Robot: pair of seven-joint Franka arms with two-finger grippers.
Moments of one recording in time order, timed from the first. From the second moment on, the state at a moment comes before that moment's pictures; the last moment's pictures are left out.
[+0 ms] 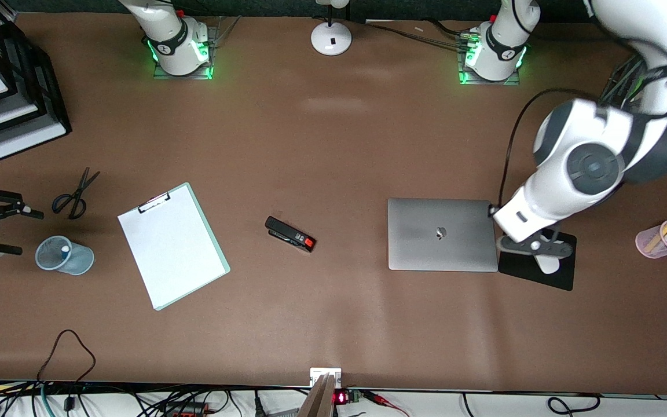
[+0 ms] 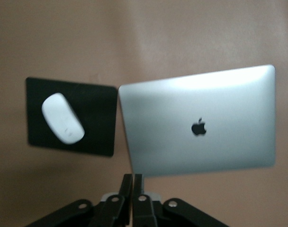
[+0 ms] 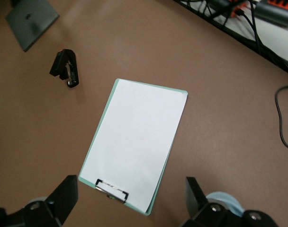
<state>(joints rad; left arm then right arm) 0.09 0.37 -0.36 -1.56 0.20 1.78 -0.19 -0.23 0.54 -0.12 -1.25 0.53 1.62 -1.16</state>
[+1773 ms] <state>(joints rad) 0.02 0.03 -0.11 -1.60 -0.01 1.54 -0.05 0.12 -0.02 -0.12 -1.71 0.02 1.73 -0.04</state>
